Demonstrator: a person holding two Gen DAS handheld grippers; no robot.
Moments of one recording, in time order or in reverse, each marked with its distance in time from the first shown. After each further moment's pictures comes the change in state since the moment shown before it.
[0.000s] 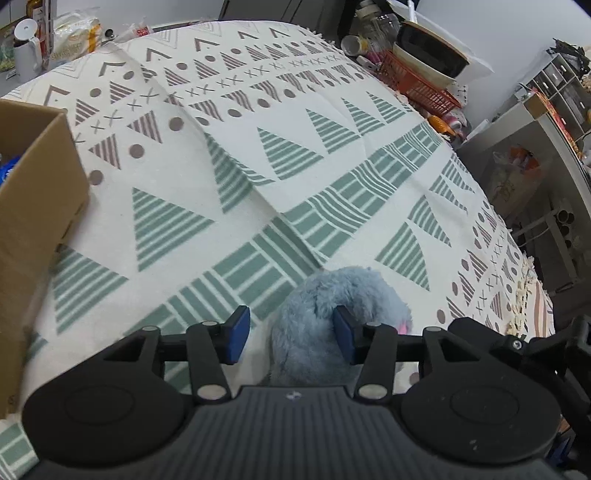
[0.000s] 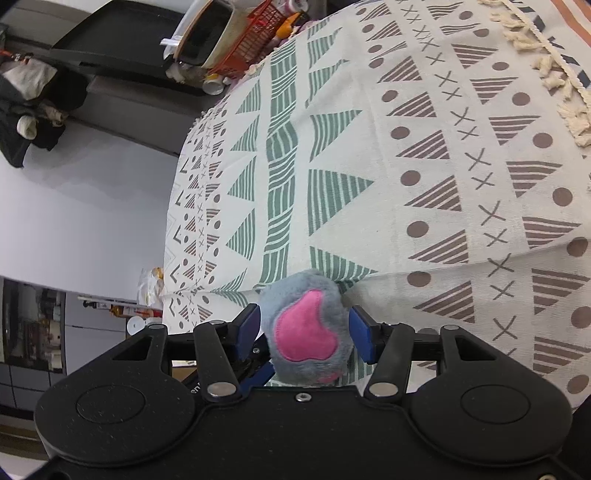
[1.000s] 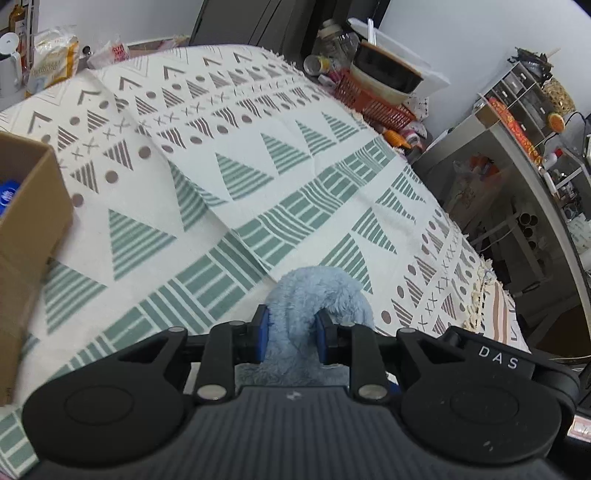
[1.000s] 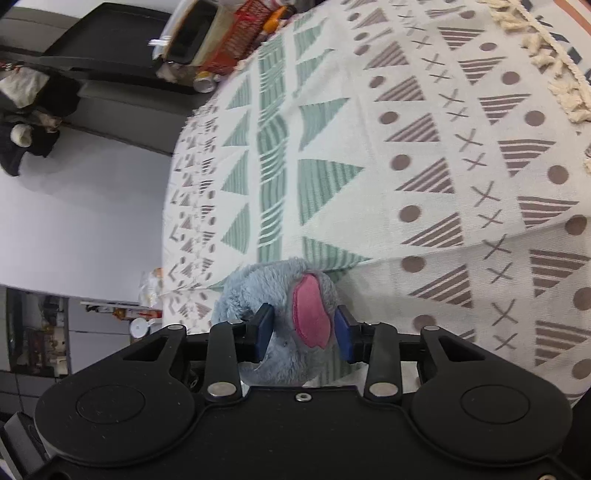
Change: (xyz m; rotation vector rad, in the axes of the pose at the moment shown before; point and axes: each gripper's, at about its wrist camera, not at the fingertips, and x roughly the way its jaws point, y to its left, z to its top) left arm -0.045 -0.019 -0.002 0.028 -0.056 -0.086; right arm 0.003 -0.003 -0.009 0.023 0.019 0.016
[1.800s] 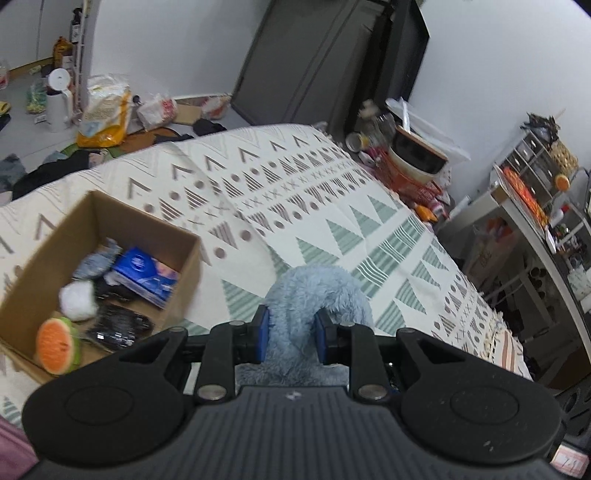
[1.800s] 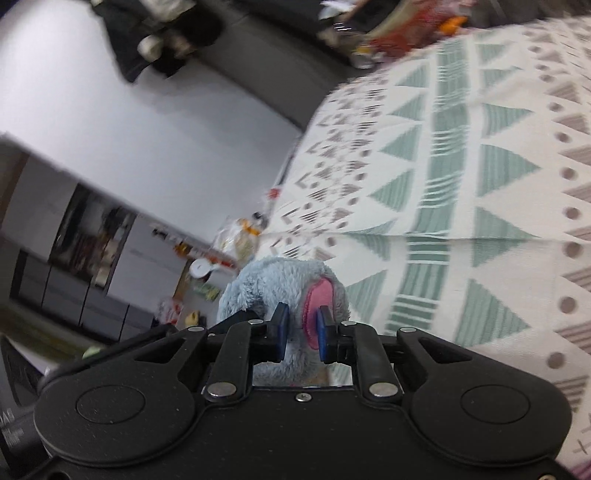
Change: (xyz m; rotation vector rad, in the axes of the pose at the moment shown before) left arm -0.118 0.067 0.022 -0.042 -0.180 0.081; right arm -0.007 0.097 -0.077 -0.365 0.011 0.239
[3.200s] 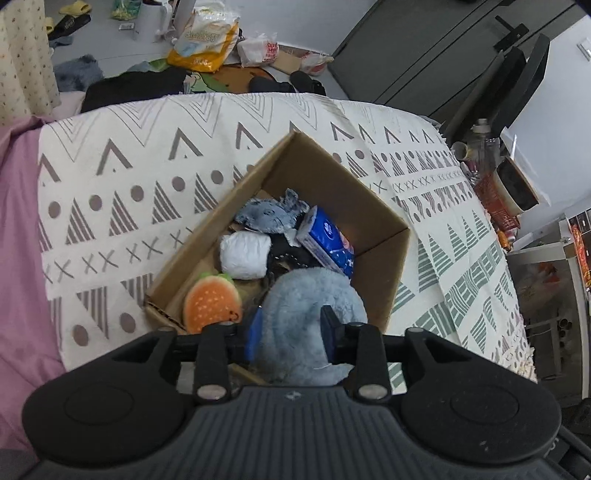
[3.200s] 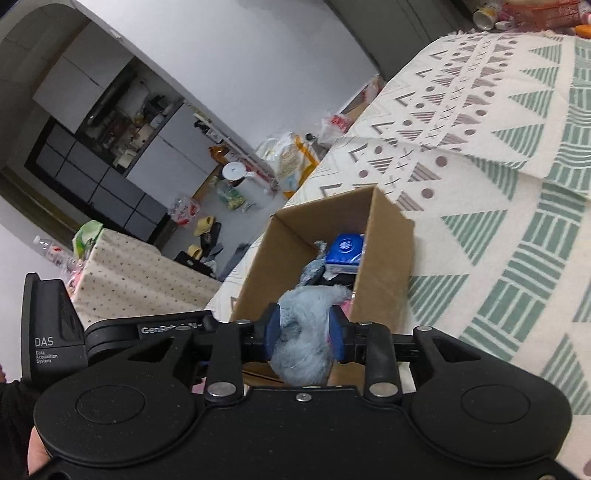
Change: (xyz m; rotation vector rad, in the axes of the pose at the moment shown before) left arm -0.004 0.181 -0.004 -0.268 0.144 0.085; right arm 0.071 0.086 -0.078 -0.303 0.203 0.024
